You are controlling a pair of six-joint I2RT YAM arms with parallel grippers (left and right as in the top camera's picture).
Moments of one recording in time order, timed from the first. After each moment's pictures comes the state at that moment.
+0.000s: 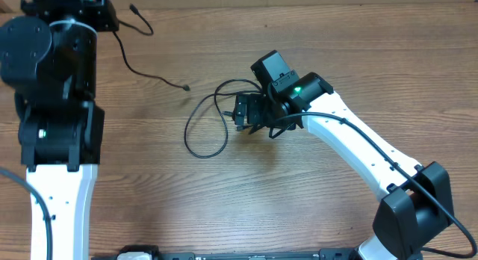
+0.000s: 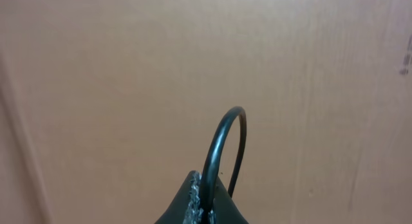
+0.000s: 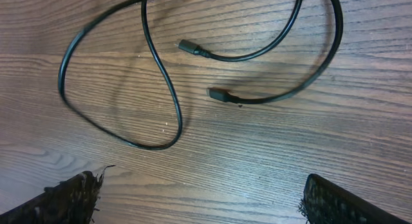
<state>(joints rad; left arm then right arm) -0.02 1.29 1.56 -0.12 -0.06 0.04 0.58 1.77 1.48 -0.91 -0.18 0.62</state>
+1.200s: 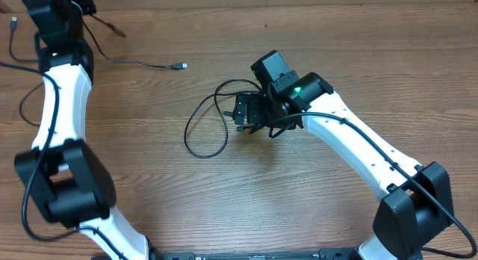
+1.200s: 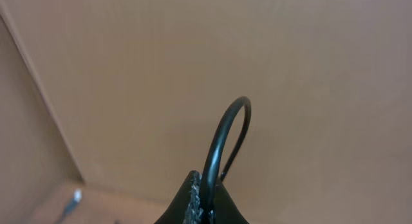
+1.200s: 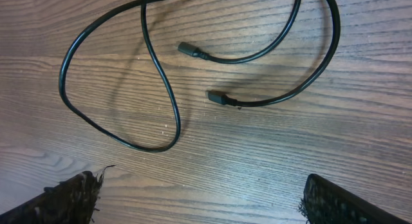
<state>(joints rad) 0.24 1.97 1.62 0.21 -0.02 0.03 0.58 1.77 1.48 -0.91 -0.17 0.62</state>
